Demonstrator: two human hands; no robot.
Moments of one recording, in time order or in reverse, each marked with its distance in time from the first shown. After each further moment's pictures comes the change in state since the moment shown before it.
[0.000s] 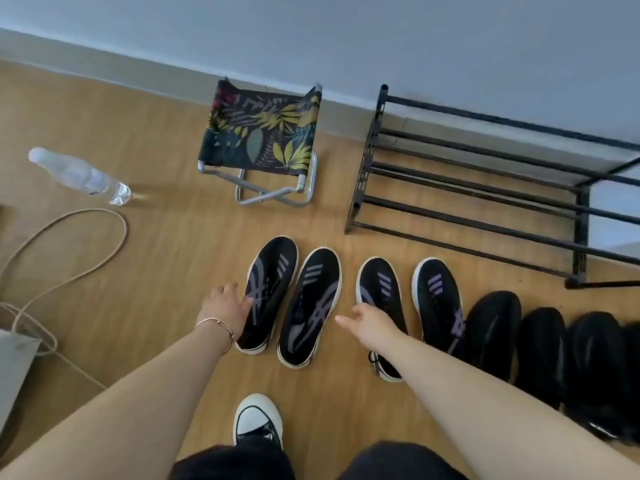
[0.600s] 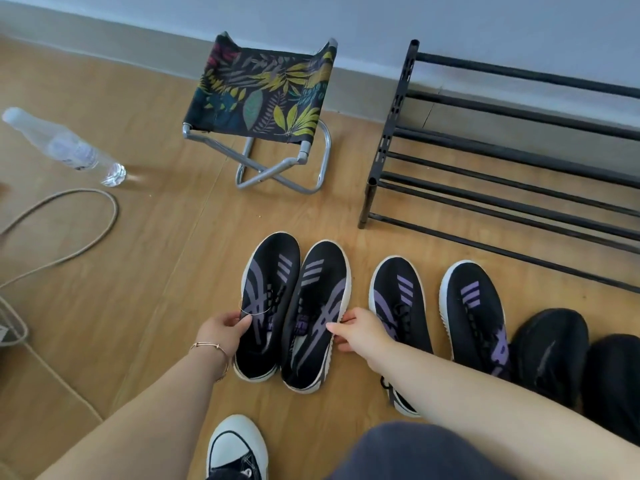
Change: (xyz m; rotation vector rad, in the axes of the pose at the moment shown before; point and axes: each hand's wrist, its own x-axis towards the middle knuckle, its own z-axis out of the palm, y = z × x) left_hand 0.038 -0.037 0.110 -0.697 0.074 -0.239; right_hand 0.090 0.037 0.052 0.488 -0.027 -0.052
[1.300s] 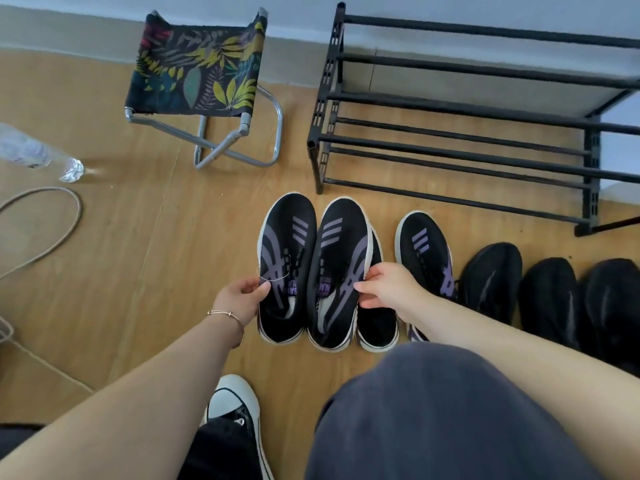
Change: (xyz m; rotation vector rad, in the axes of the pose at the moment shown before) left_hand -0.054 0.033 0.051 -0.175 -0.208 0.069; right_hand -0.051 0.013 -0.101 0.117 0.069 0.011
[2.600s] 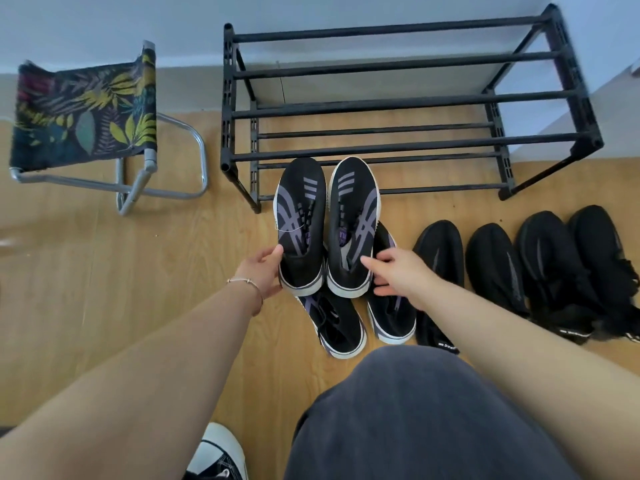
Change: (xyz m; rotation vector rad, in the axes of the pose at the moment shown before) left_hand 0.024 0.088 0.118 0.060 -0.253 0.021; right_hand -0.023 0.019 -0.089 0.098 0.227 0.009
